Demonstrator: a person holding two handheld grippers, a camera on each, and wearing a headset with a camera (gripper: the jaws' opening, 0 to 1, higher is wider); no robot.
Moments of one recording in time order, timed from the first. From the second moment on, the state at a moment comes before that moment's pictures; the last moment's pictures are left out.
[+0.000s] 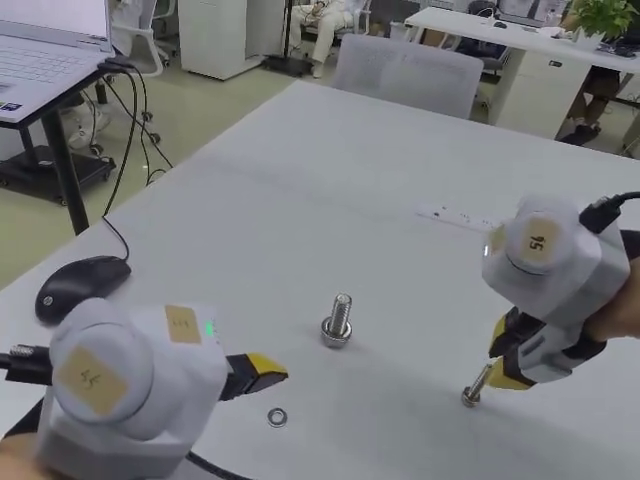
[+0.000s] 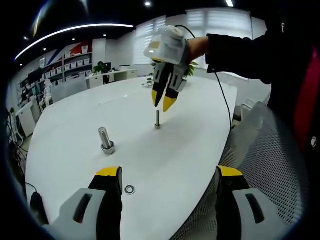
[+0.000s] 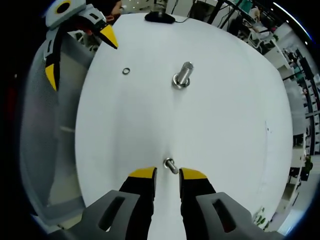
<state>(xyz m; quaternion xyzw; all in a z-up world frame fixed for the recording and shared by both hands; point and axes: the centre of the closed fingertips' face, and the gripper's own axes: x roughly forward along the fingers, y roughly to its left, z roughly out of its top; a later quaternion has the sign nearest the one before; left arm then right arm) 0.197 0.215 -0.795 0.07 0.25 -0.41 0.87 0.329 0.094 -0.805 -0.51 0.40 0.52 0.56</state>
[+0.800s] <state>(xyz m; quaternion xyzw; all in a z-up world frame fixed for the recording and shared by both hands) 0.206 0.224 -0.790 0.07 0.24 -0.38 0.89 0.278 0.196 -0.830 -0.53 0.35 0.60 0.48</state>
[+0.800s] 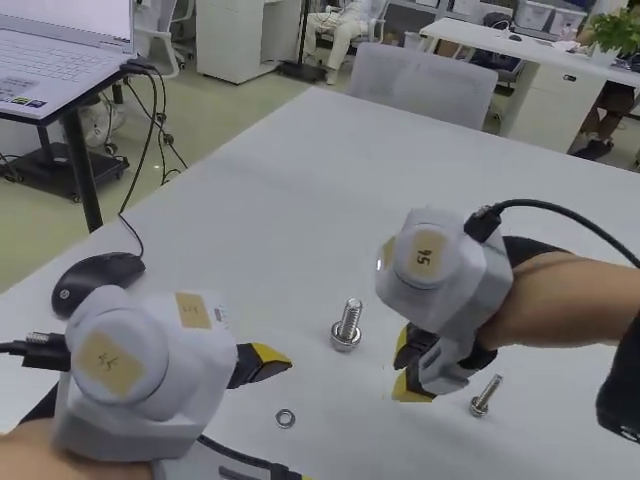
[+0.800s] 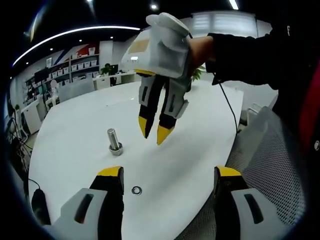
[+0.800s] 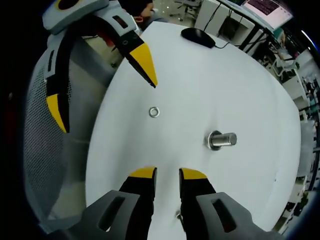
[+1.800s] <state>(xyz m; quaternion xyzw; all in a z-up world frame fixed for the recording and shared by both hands) 0.210 0.227 -0.794 0.07 0.25 -0.37 0.89 0.249 0.253 -0.865 -0.51 0.34 0.65 0.45</state>
